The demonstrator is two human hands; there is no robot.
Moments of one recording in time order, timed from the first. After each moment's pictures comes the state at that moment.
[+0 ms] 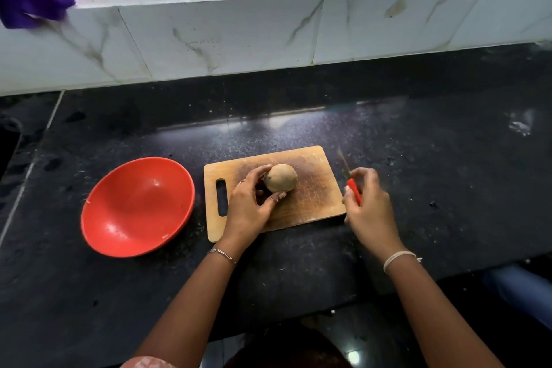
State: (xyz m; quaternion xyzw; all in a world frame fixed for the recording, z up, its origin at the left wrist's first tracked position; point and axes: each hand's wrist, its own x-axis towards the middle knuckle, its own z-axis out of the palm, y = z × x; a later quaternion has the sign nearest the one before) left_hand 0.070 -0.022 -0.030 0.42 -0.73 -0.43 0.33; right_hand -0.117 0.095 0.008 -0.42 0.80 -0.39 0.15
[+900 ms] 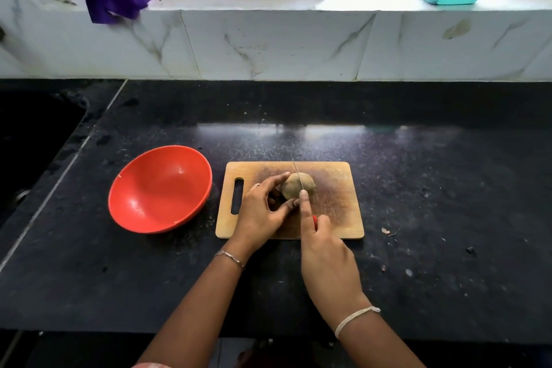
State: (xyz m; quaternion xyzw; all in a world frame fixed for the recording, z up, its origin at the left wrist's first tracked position) left_hand 0.065 -0.016 -0.038 0.48 -0.72 -0.37 0.34; right_hand -0.038 0.099 0.014 -0.64 0.76 -0.11 0.05
